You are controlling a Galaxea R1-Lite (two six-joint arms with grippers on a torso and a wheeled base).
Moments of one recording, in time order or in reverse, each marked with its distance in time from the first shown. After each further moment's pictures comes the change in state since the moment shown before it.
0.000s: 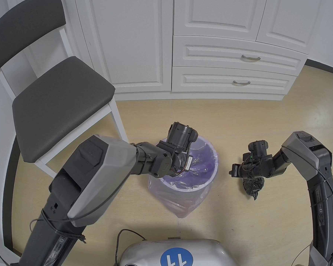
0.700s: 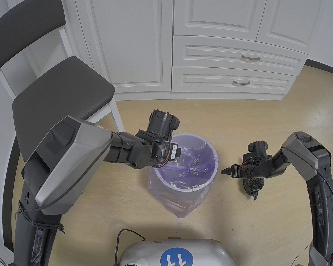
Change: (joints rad) left arm 0.069 -0.166 0.216 -0.096 0.001 -0.049; right arm 0.002 0.010 -0.006 0.004 -0.019 0.000
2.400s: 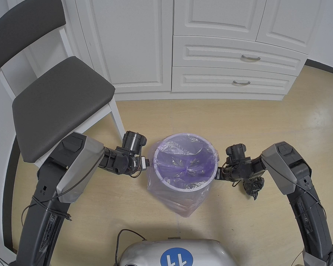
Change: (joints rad) left arm 0.215 0.232 -0.059 -0.005 -0.054 -0.248; right arm 0.118 0.191 -0.365 0.212 -0.183 0.087
